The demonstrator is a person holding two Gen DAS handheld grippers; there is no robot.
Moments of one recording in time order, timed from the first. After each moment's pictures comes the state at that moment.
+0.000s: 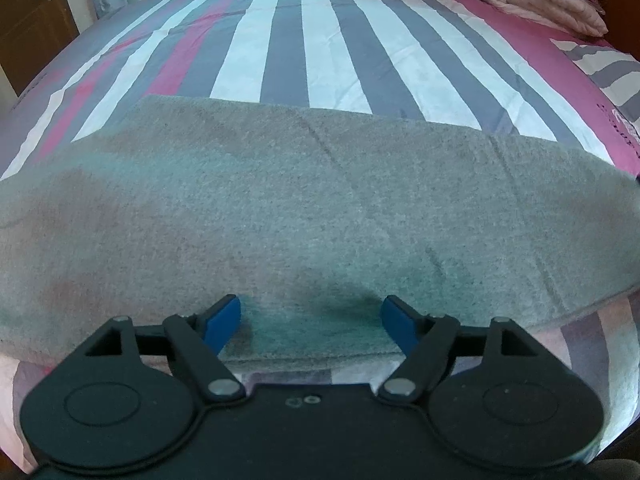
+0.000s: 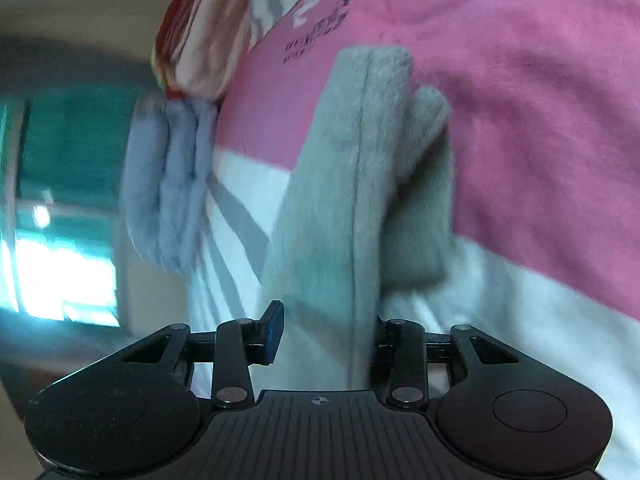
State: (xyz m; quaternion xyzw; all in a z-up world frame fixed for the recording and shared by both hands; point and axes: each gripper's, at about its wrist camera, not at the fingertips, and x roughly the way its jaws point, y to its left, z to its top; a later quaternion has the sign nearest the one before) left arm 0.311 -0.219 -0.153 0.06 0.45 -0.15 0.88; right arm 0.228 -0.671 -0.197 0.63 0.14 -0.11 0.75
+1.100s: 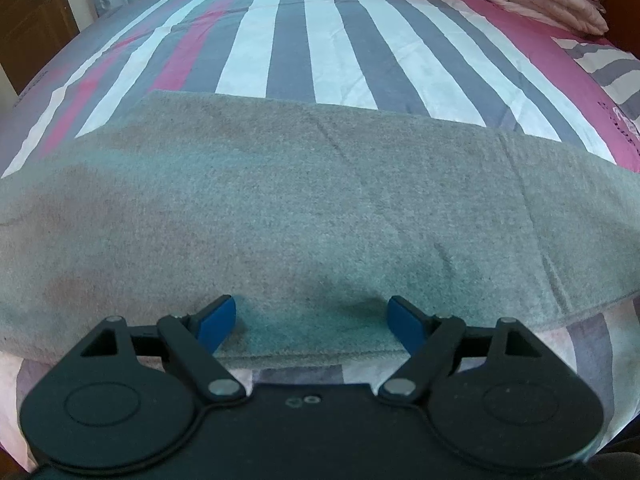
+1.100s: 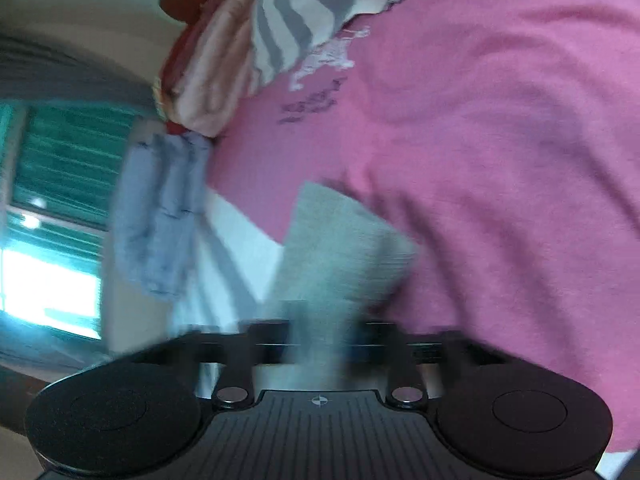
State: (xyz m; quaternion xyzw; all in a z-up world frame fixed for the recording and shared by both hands) left arm 0.310 -0.211 -0.154 0.06 0.46 -0.15 0.88; right arm 0.180 -0.704 -0.170 0.59 0.14 -0.18 0.78
